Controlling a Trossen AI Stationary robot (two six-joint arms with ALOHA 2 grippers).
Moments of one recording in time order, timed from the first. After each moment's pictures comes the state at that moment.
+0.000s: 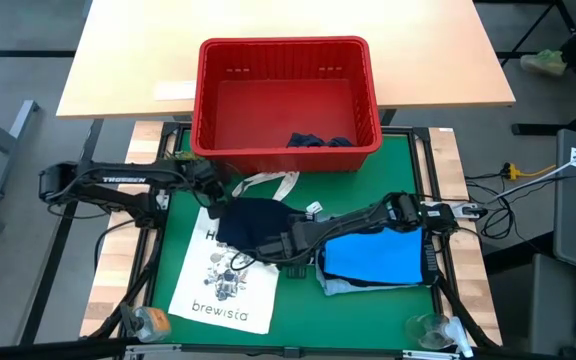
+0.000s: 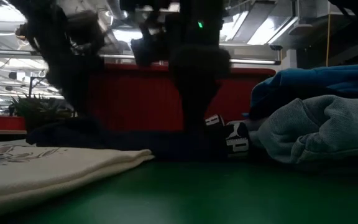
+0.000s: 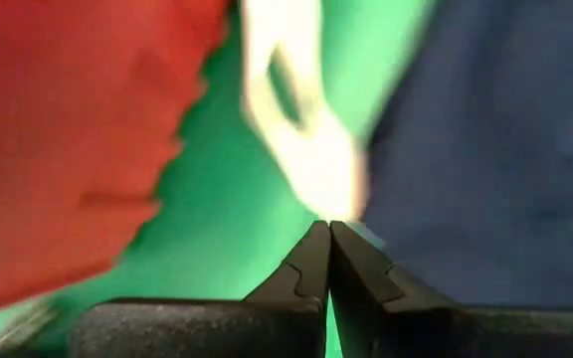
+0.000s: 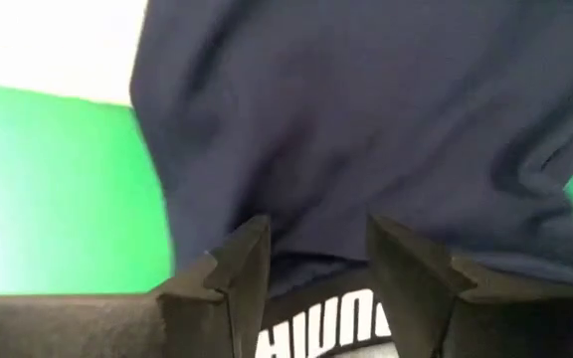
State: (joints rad) left arm 0.31 1.11 0.57 -0.56 -0.14 -0.07; right arm 0.26 2.33 2.00 -1.17 0.17 0.24
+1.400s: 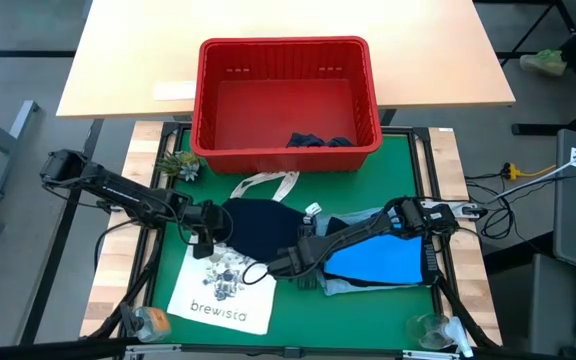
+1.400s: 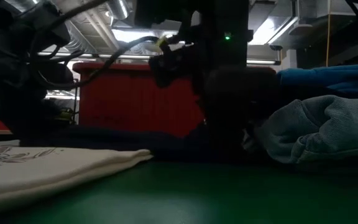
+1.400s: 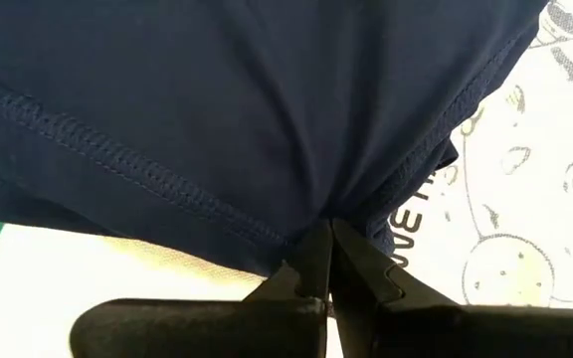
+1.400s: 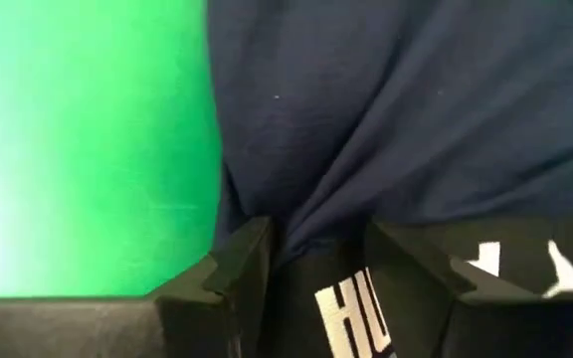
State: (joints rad) left arm -0.16 1.11 0.33 -0.37 0.02 -0.39; right arm 0.33 2.32 1.86 -1.13 0.12 0.31
